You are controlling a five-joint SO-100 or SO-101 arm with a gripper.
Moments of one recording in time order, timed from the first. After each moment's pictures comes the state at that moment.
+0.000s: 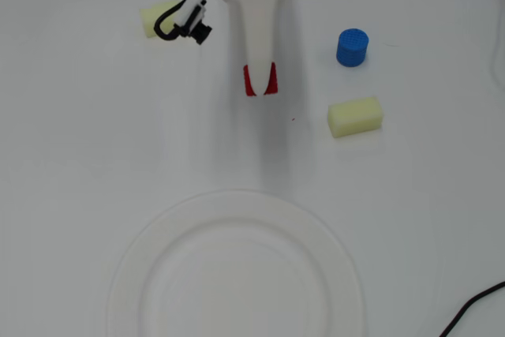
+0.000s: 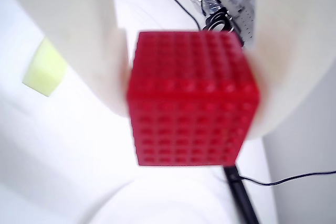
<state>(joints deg) -3.0 139.5 140.2 27.2 -2.5</state>
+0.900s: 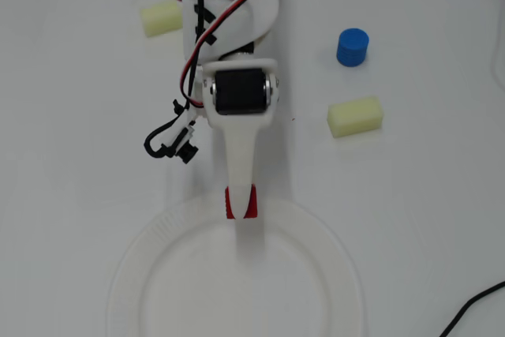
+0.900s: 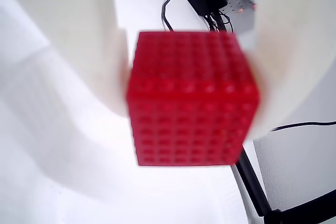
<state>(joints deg) 1.5 90.3 124.4 -9.8 -1.8</state>
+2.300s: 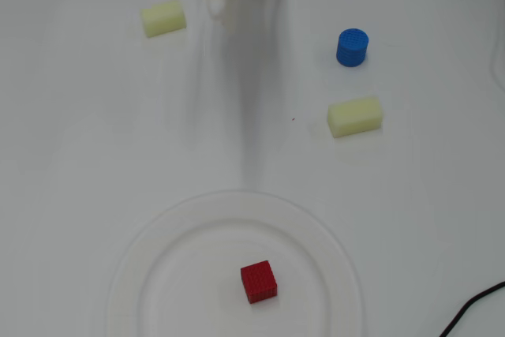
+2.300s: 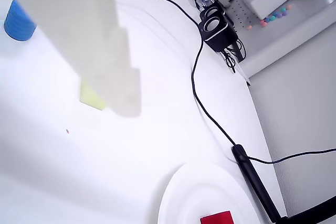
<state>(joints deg) 3.3 165.4 146.8 53.3 -2.5</state>
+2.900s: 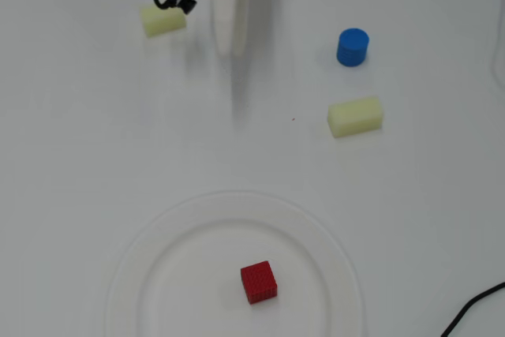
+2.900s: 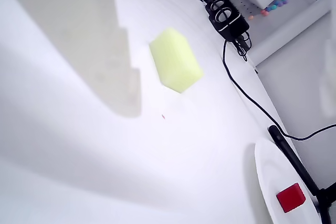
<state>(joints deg) 2.8 196.9 182.5 59.2 4.5</state>
